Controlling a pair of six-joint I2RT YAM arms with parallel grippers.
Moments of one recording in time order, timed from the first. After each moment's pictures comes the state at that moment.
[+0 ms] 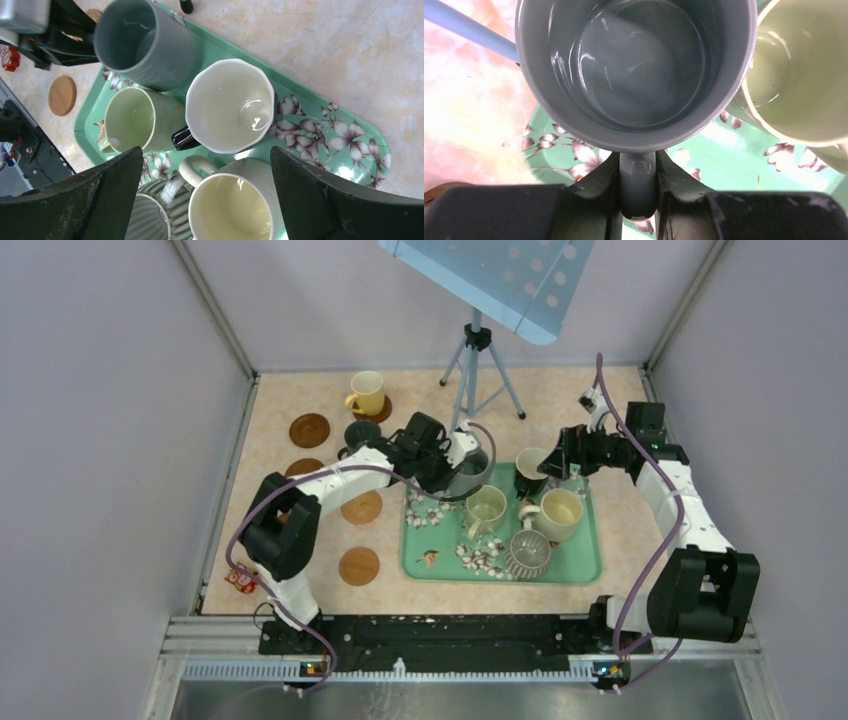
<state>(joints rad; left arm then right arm) -0.67 1.81 1.28 -0.37 0.25 0.34 -0.09 1.31 1.02 -0.54 -0.79 -0.18</state>
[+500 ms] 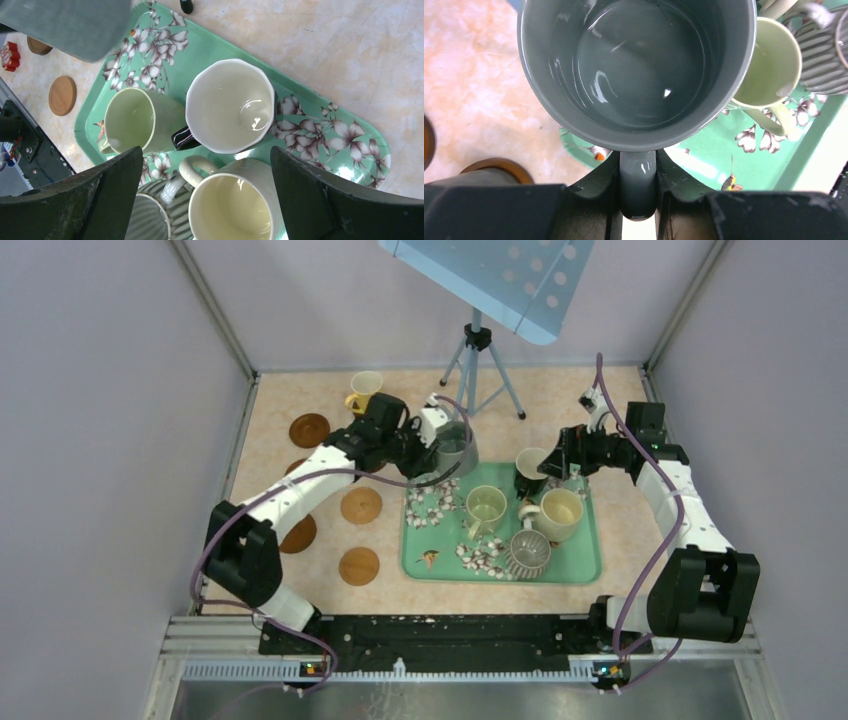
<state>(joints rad) -0.56 1.60 1.25 -0.41 0.40 0.32 -0.09 1.31 1.02 -0.54 -0.79 -0.18</state>
